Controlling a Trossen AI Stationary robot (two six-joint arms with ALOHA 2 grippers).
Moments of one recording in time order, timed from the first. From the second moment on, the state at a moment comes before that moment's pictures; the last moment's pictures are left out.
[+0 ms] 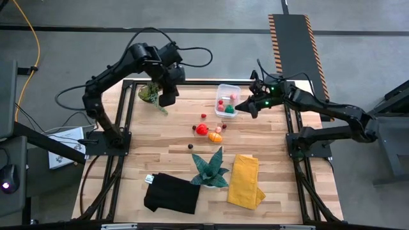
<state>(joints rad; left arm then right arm) 0.60 1.69 2.03 -1.57 0.22 0.35 -0.50 1.07 0.83 -0.24 -0.51 0.49</state>
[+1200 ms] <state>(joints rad) 0.60 0.87 0.94 -0.63 0.24 -0.21 -0.44 1.25 1.20 -0.77 -0.42 0.21</state>
